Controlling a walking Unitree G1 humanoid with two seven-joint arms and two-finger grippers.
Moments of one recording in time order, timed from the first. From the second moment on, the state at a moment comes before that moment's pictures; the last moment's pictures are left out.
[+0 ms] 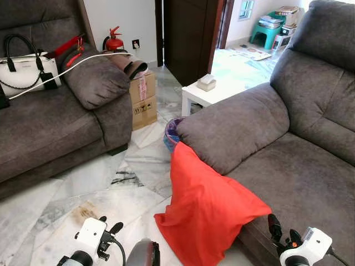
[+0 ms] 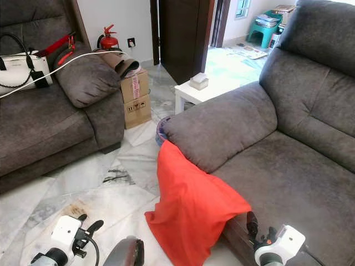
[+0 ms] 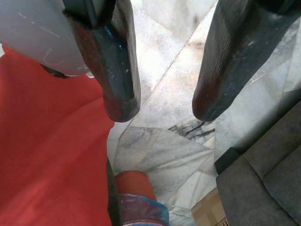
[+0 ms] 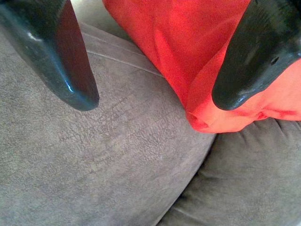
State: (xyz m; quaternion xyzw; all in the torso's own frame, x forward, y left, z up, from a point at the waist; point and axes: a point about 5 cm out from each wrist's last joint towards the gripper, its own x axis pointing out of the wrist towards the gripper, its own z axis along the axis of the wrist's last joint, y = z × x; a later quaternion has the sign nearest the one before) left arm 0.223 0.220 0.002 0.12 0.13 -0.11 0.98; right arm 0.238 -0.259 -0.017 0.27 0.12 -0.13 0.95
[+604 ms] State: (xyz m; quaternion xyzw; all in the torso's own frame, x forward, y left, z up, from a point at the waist) left arm 0.222 0.224 0.003 0.12 0.13 -0.11 0.98; right arm 0.247 -0.244 -0.015 0.27 0.13 -0.10 0.95
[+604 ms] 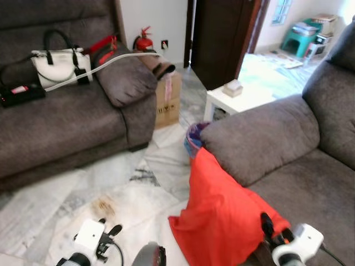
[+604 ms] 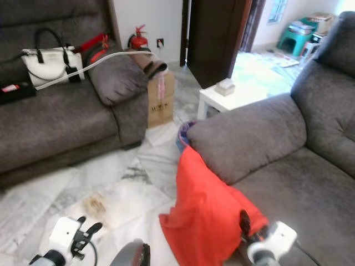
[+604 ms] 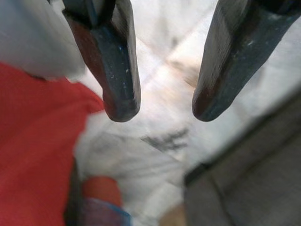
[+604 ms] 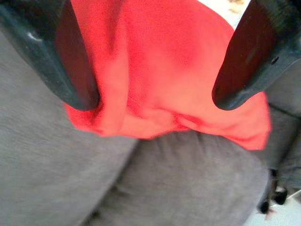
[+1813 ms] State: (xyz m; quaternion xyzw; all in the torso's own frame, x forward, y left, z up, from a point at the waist) left arm 0.214 0.216 -0.005 0.11 0.14 -0.12 0.98; right arm 0.249 -0.252 -0.016 0.22 0.21 -0.03 0.95
